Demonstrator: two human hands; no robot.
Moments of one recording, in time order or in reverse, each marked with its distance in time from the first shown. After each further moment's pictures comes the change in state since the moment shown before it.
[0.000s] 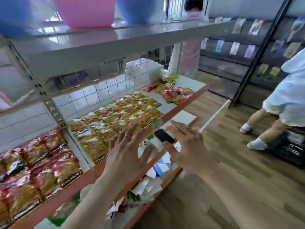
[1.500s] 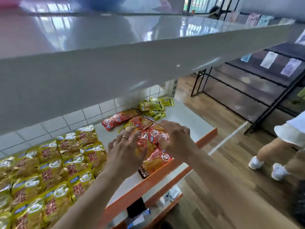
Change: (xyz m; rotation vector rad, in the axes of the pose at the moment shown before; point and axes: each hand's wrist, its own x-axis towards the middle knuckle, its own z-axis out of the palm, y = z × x) left_hand 0.420 0.041 0.227 0.036 -0.163 -0.309; right_hand 0.412 0.314 0.020 0.074 -0.157 -0.129
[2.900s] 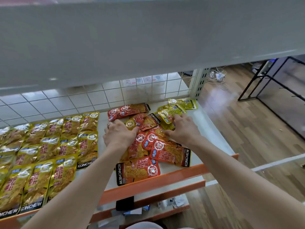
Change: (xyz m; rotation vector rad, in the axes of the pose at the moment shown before) left_hand 0.095 0.022 0.037 -0.026 0.115 -0.868; right_hand 0.126 0.103 0.023 -0.093 -0.253 -0.034
